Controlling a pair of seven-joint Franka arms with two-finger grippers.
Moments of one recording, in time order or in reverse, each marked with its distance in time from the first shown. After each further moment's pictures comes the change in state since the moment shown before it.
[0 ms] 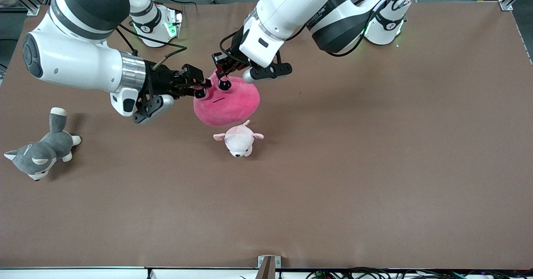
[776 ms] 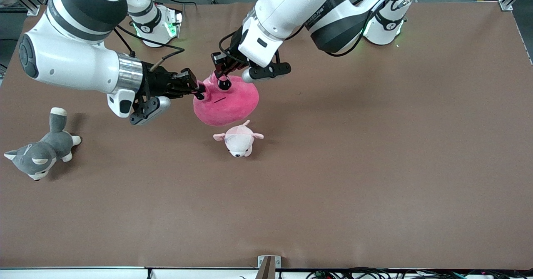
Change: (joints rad) left arm -0.004 0.002 0.000 0.001 0.000 0.001 -0.026; right arm -0.002 0.000 -0.012 0.000 -0.003 0.000 -0.001
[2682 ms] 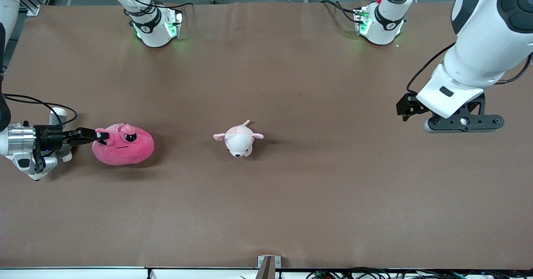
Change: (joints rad) left arm 0.526 -0.159 0.060 0.029 0.485 -0.722 1.034; right arm -0.607 0.403 -0.016 0.134 -0.053 -0.249 -0.552
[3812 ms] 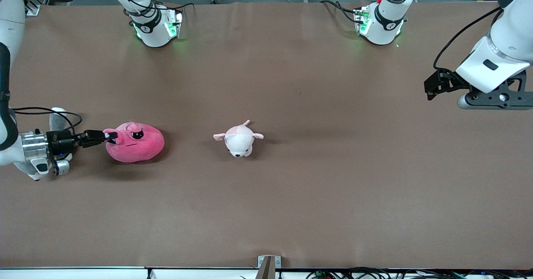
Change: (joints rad) left arm -0.109 -0.202 0.266 -0.174 -0.172 -0.002 0.119; right arm -0.020 0.097 0.004 0.044 0.031 -0.066 -0.072
